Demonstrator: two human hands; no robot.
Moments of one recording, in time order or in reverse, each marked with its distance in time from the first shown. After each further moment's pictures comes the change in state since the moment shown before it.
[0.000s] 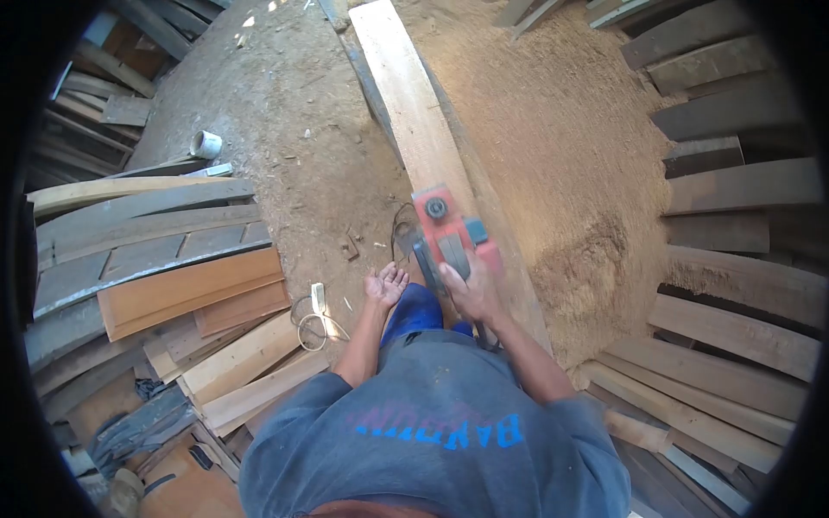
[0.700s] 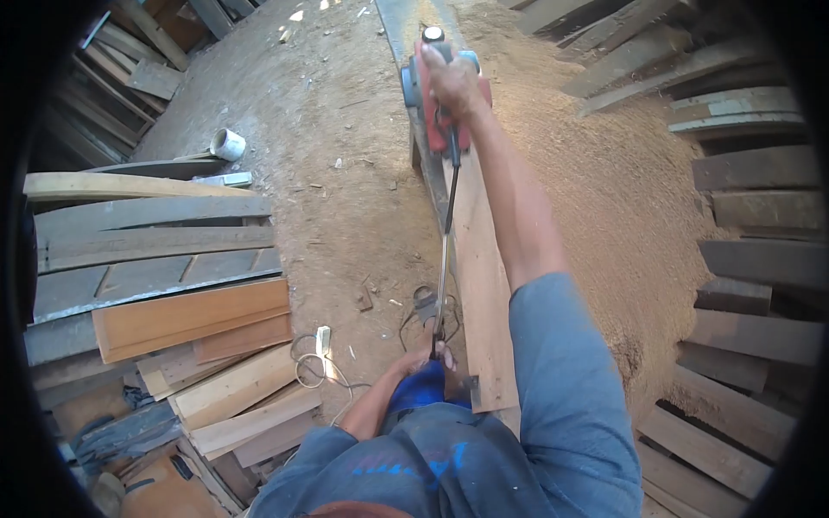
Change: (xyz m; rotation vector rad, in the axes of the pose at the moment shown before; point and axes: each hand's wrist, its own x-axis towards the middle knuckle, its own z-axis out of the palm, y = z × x) left_hand 0.063 0.039 0.064 0.717 -1.010 -0.104; right_hand 0.562 -0.196 0.048 0.117 0.094 -0.115
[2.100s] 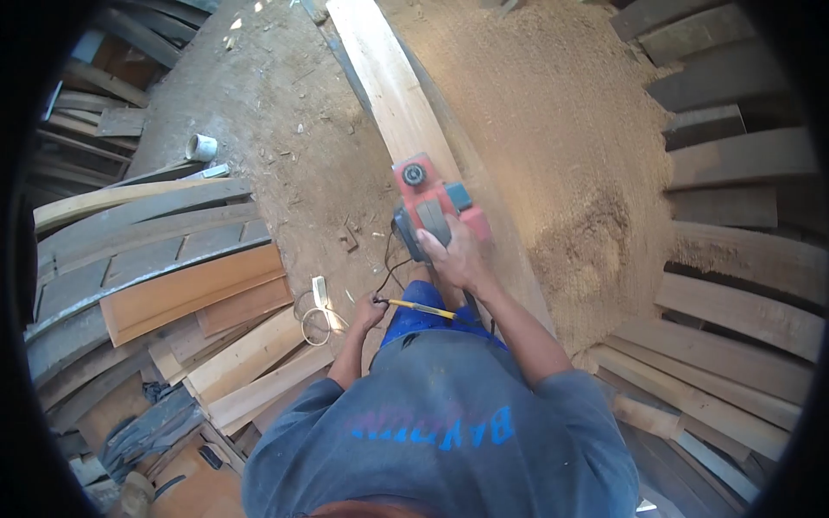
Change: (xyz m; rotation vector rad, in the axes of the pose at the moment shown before) left_hand -0.165 -0.103 0.044 1.114 0.887 -0.316; right_hand -0.547 0.109 -0.120 -0.098 -0.077 0.121
